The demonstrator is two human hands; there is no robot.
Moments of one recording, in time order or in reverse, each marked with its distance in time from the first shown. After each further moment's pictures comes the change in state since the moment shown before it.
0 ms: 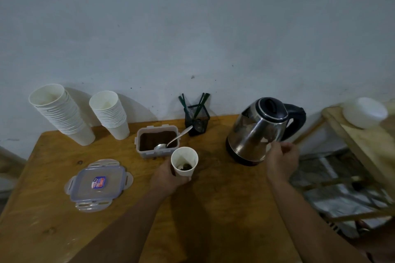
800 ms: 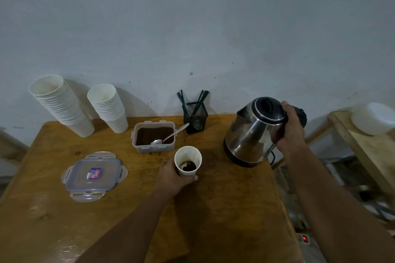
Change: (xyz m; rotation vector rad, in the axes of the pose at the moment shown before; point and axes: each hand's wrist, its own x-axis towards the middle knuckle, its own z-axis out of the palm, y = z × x) left_hand 0.005 -0.004 0.043 0.032 0.099 -0.073; right_hand 0.101 -0.040 0.018 0.639 -0.434 0.465
